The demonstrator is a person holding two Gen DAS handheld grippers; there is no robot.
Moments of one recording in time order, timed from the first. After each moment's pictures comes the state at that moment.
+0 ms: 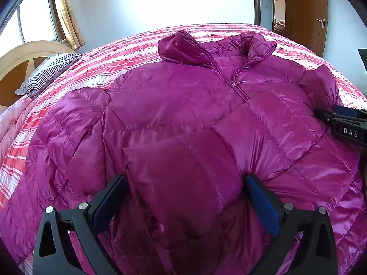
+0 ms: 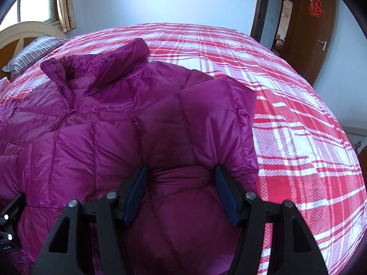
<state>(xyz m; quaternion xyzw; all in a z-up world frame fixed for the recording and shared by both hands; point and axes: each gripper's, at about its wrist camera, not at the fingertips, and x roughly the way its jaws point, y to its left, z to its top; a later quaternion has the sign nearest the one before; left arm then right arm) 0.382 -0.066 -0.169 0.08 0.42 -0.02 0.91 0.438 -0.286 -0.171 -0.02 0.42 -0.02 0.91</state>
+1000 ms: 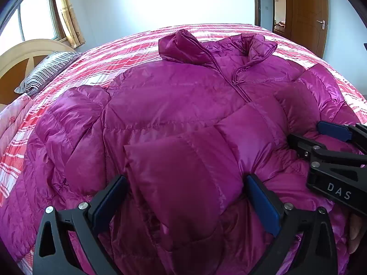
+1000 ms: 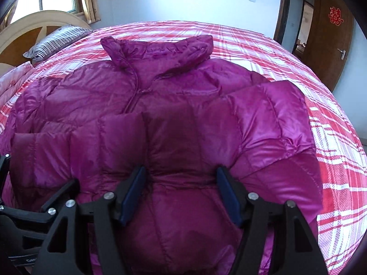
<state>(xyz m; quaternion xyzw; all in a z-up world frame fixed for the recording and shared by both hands) 0.384 -0.065 -0.170 0.07 0.42 -0.03 0.91 0.424 -0.203 -0.179 -0.03 0.43 0.05 0.90</state>
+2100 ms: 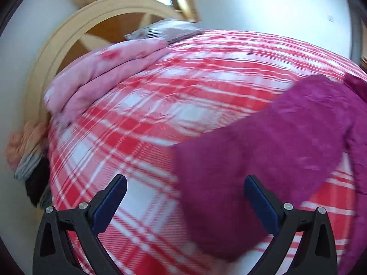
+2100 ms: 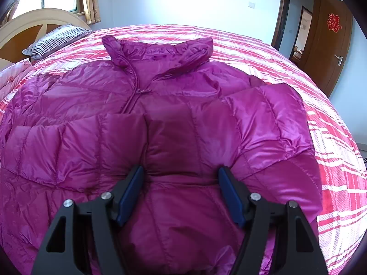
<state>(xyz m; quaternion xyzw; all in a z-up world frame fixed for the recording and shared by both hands) 0.245 0.267 -0.135 0.00 0.40 0.26 0.88 0.417 -0.203 -0.180 -0.05 0.41 0.04 0.91</state>
